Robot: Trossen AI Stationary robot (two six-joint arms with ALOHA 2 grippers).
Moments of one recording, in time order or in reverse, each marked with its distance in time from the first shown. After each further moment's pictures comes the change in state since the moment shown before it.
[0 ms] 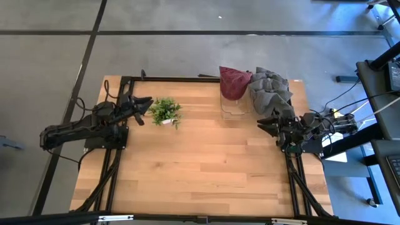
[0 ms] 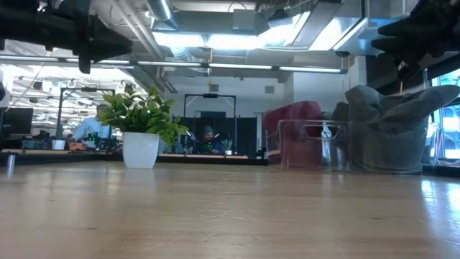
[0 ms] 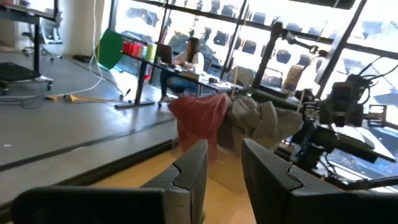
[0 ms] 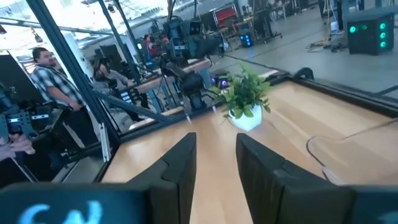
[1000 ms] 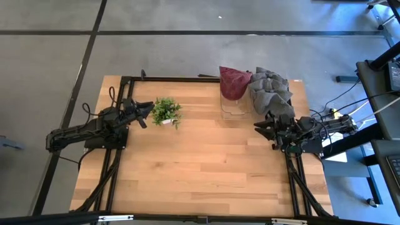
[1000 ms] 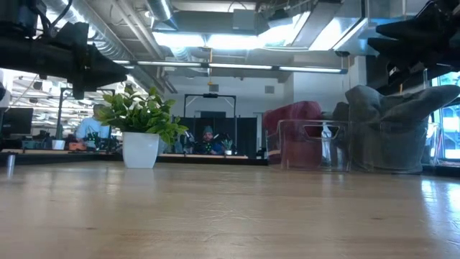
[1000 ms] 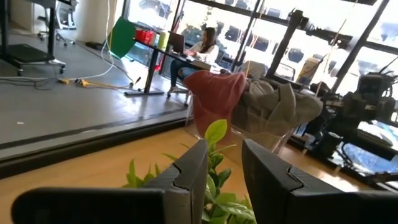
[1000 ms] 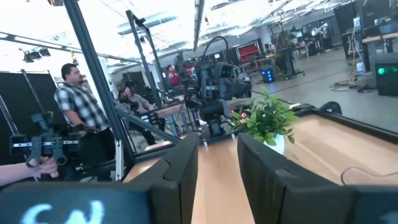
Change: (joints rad) left arm 0.000 -0.175 -0.192 -0.021 -0.042 -0.059; right arm 0.003 -0.017 -0.207 0.381 -0.053 -0.104
